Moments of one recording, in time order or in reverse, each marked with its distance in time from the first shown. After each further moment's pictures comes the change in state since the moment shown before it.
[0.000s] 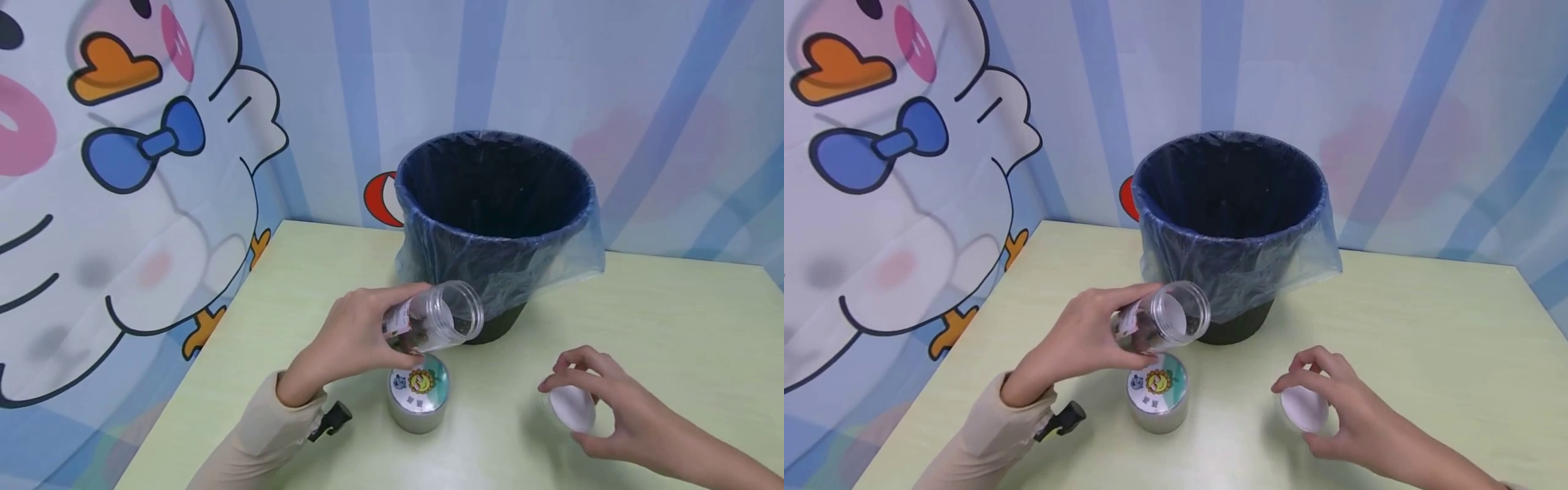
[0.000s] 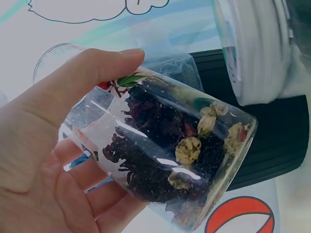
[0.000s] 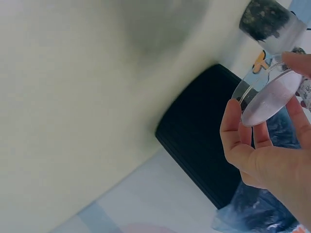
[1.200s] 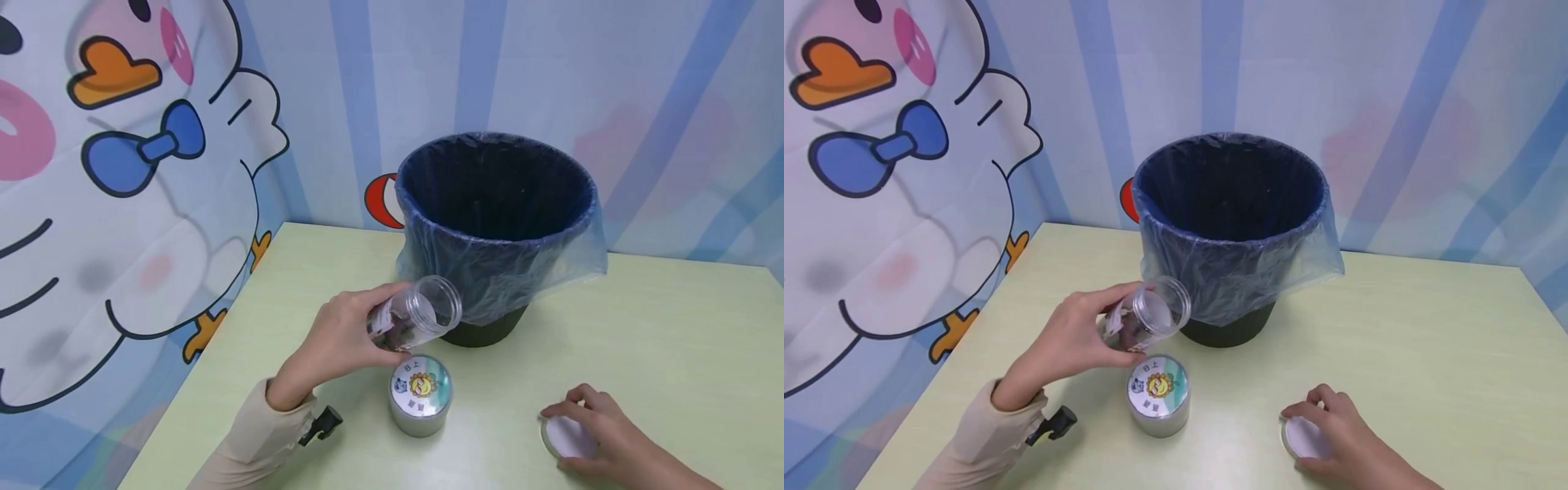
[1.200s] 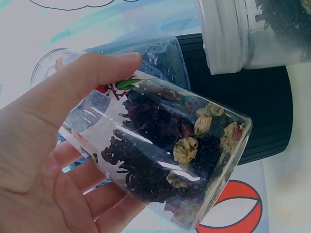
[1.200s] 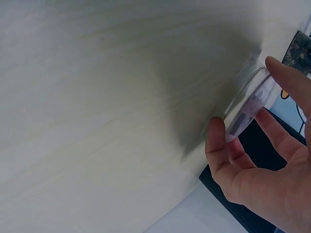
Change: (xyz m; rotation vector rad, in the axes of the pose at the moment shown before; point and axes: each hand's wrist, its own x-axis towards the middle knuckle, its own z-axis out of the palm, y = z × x) left_hand -0.009 -0.015 -0.004 0.022 0.033 -0.075; right_hand -0.026 0.033 0.049 -0.071 -0.155 0.240
